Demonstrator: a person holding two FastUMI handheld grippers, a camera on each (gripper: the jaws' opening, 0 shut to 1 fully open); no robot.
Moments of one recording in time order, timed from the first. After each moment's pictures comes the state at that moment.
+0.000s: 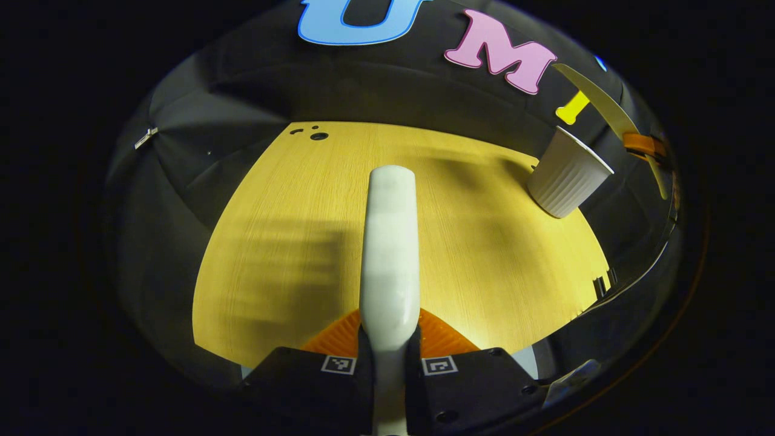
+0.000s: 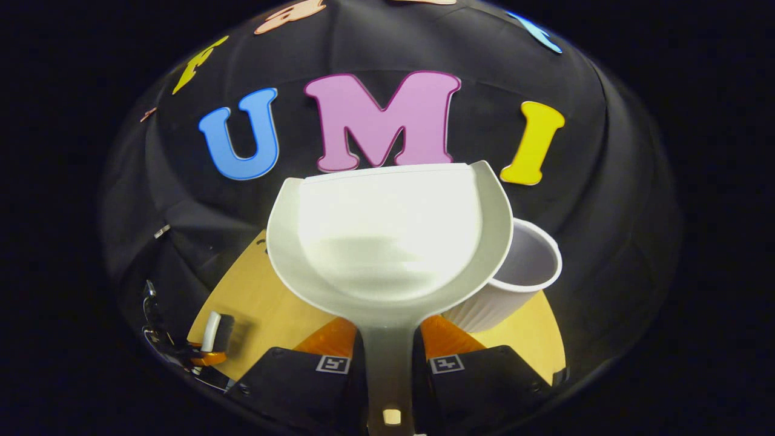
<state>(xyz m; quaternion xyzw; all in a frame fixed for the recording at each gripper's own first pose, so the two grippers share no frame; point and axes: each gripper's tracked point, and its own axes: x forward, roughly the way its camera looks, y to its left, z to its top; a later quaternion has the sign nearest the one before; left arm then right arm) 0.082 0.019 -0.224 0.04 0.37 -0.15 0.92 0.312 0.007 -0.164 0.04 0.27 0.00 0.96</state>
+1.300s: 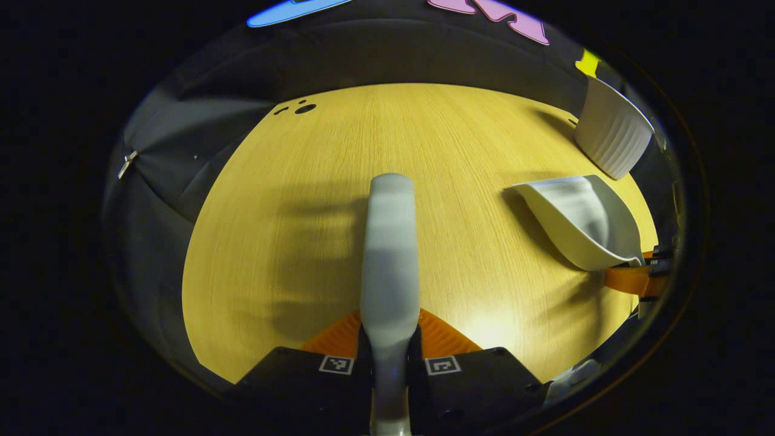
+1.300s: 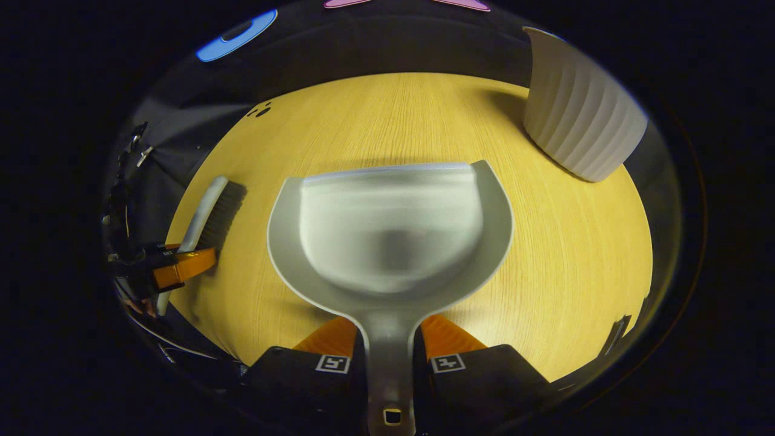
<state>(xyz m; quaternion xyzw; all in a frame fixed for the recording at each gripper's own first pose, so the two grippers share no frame) 0.155 -0.008 -0.311 0.14 0.43 -0.09 0.89 0.235 0.032 -0.424 0.06 0.52 0.03 0.85</state>
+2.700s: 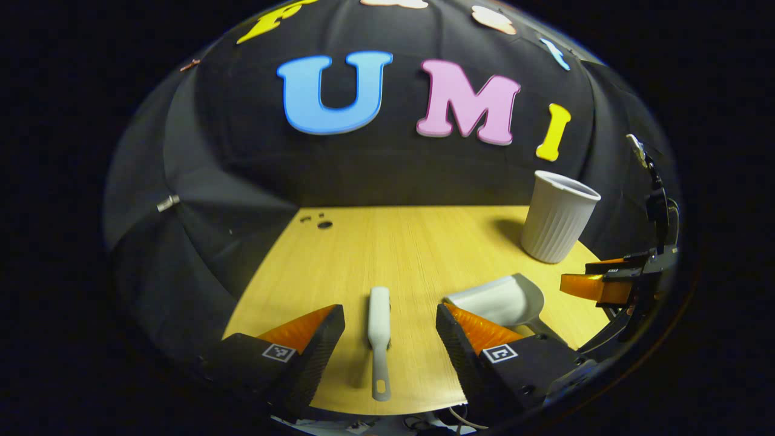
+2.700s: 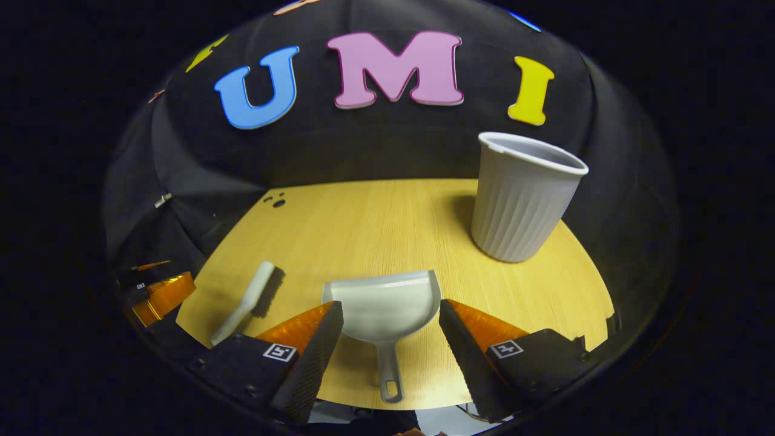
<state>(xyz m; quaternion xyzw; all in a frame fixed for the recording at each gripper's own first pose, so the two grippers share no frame) 0.071 -0.032 -0.090 0.08 0.12 -0.11 0.98 0.237 0.008 -0.207 0.07 0.25 -0.02 0.97</state>
